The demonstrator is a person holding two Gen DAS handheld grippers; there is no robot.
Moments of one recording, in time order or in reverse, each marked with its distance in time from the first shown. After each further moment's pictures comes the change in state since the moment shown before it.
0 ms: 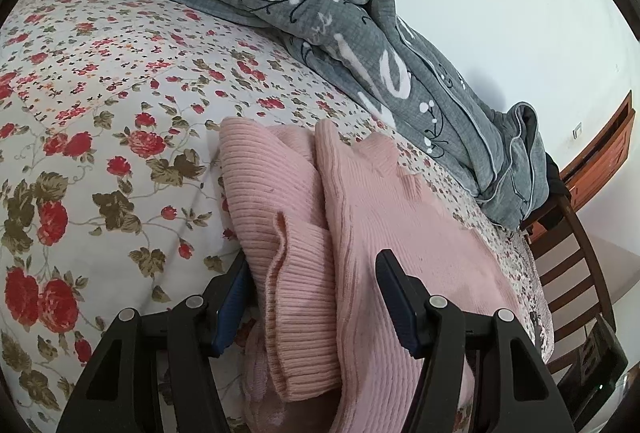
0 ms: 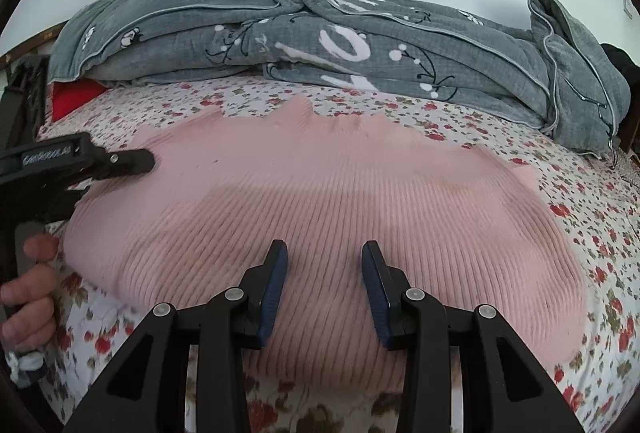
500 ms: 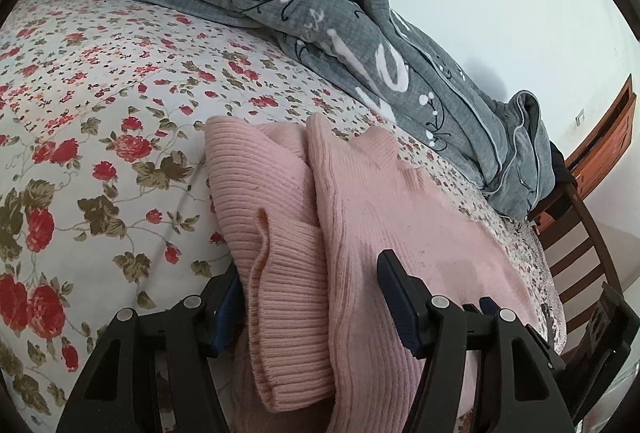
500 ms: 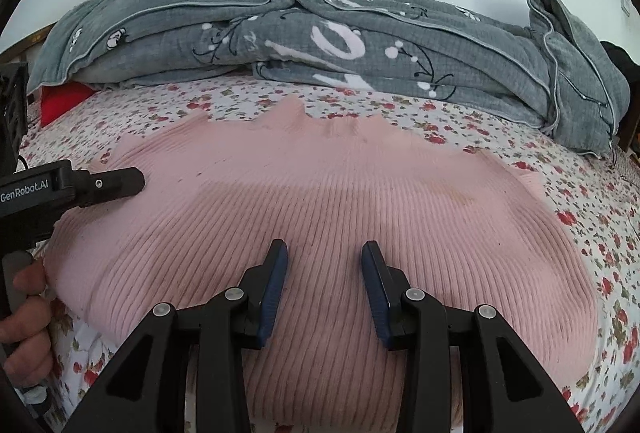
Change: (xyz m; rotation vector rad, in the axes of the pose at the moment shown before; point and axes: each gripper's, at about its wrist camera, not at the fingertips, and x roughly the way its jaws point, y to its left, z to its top) left arm 0.013 -0.010 -0.001 0.048 -0.002 0.028; right arm 0.022 0.000 0.016 0.021 0.008 -0.021
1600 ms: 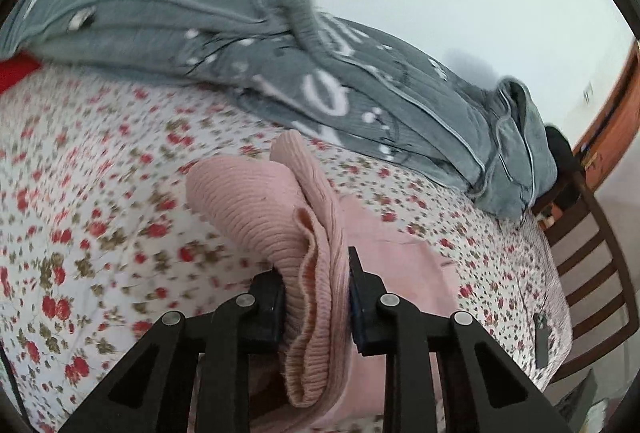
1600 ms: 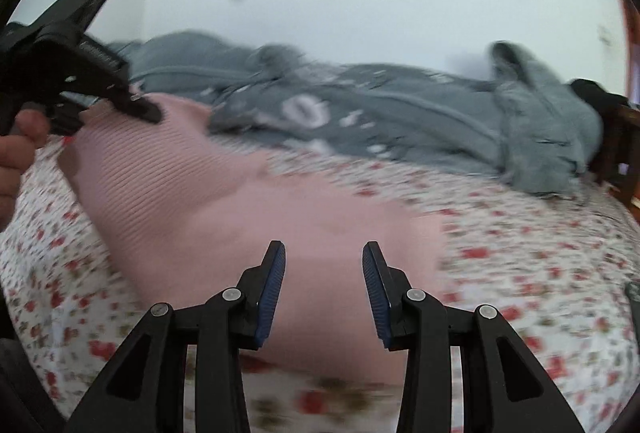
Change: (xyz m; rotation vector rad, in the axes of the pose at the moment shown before) left arm -0.040 -0.171 0.036 0.114 -0.002 0.151; right arm -0.096 -0.113 -0.026 0.002 -0.263 -0.032
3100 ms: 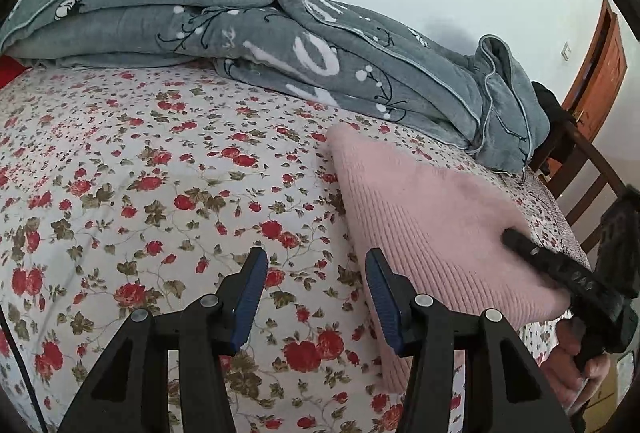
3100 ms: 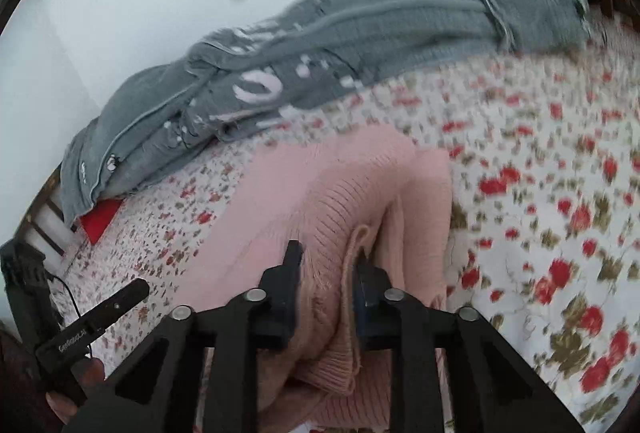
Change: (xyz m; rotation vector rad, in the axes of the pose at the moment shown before) left arm 0.029 0.042 -0.070 0.096 -0.023 -0.054; right arm 0.068 -0.050 0.027 0.444 0.226 0.258
